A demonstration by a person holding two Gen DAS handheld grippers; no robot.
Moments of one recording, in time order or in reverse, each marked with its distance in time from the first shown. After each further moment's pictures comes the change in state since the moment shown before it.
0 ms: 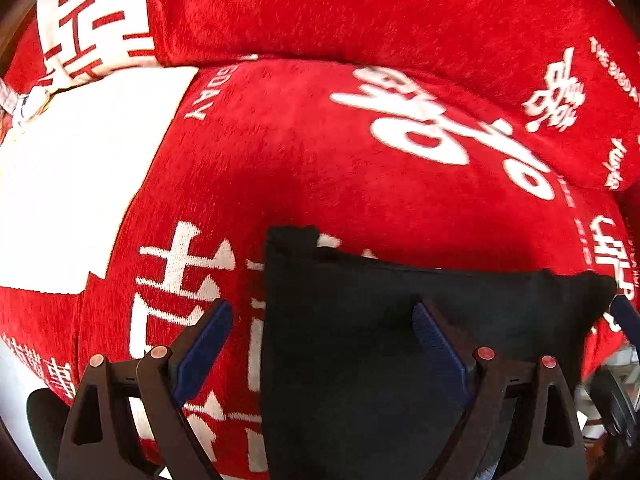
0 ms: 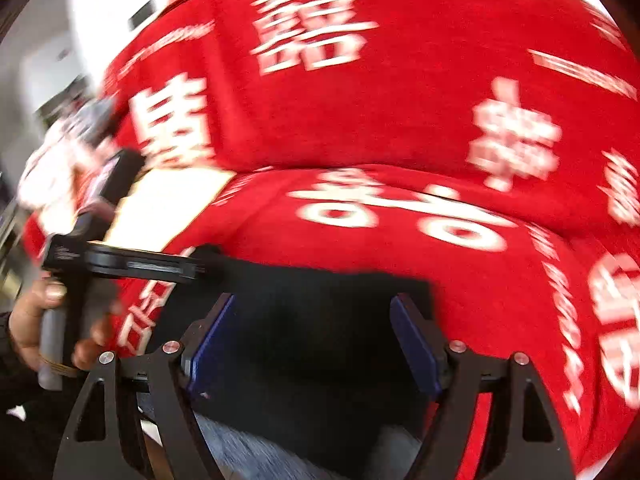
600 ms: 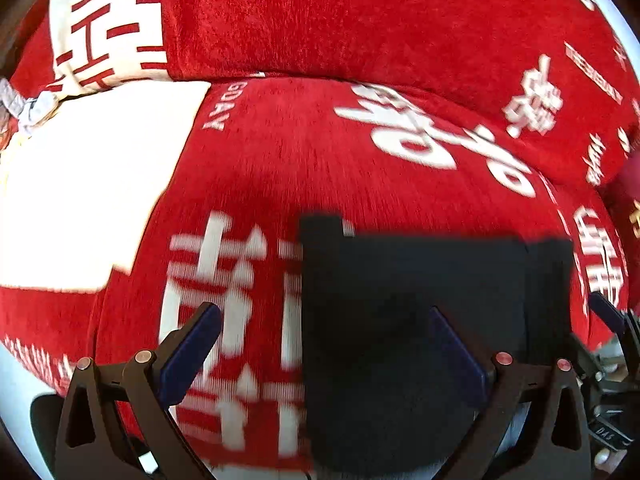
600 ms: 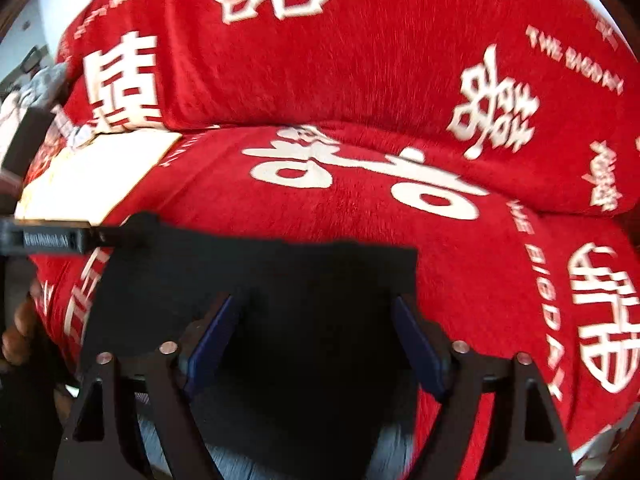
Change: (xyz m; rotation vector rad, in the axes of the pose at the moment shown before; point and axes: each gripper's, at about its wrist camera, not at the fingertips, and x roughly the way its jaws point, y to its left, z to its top) left arm -0.044 0.024 -0.041 0.050 -0.078 -0.054; right arm -0.016 0.006 -0.036 0.046 0.077 -0.189
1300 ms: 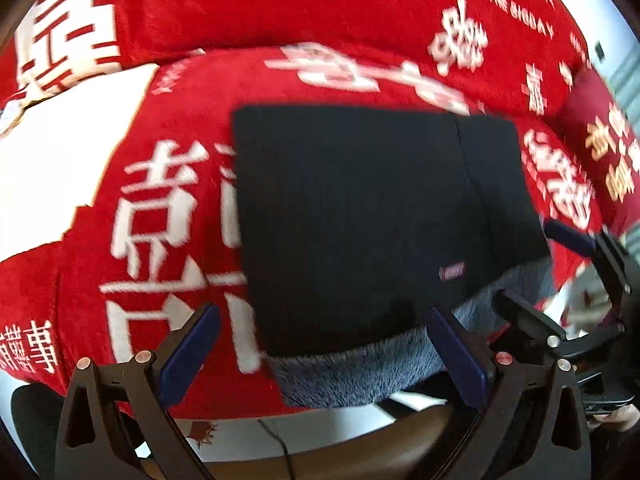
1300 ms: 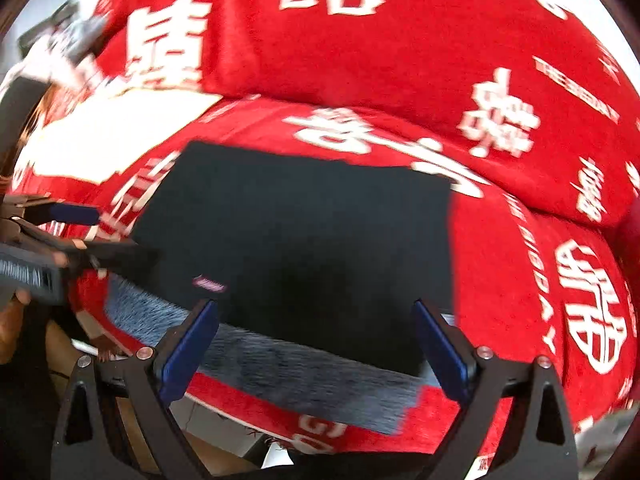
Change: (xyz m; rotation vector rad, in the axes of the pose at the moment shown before) left arm 0.003 -0.027 -0.082 0.165 0.042 -0.103; right arm -0.012 0.058 -0.053 -0.136 0.044 -0.022
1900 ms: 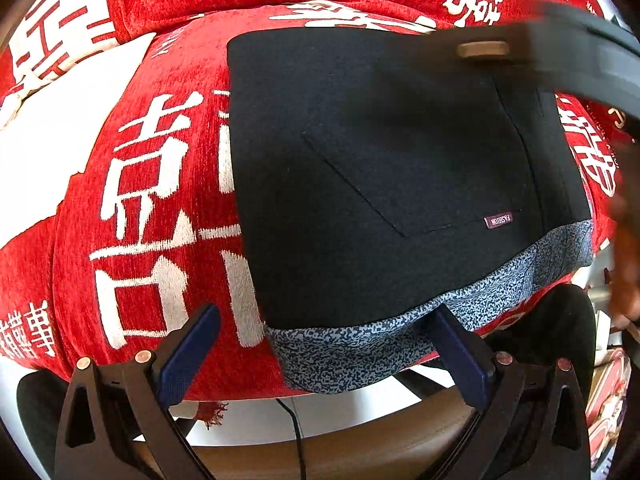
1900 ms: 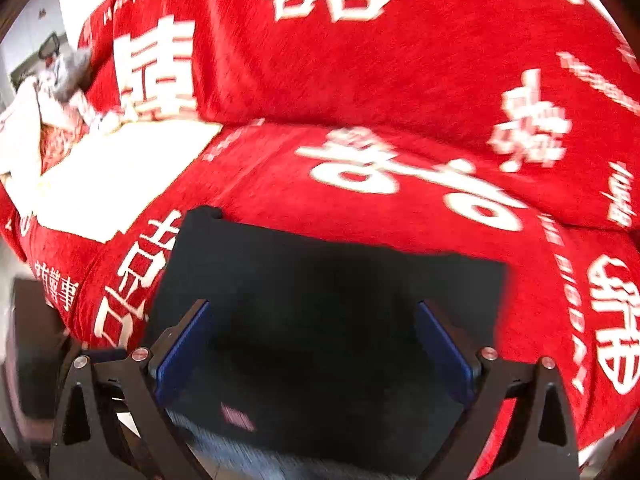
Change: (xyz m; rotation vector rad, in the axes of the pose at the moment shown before) left arm 0.028 -0.004 -0.011 0.009 0.095 0.064; right arm 0.060 0.001 0.102 0.090 0.045 0.105
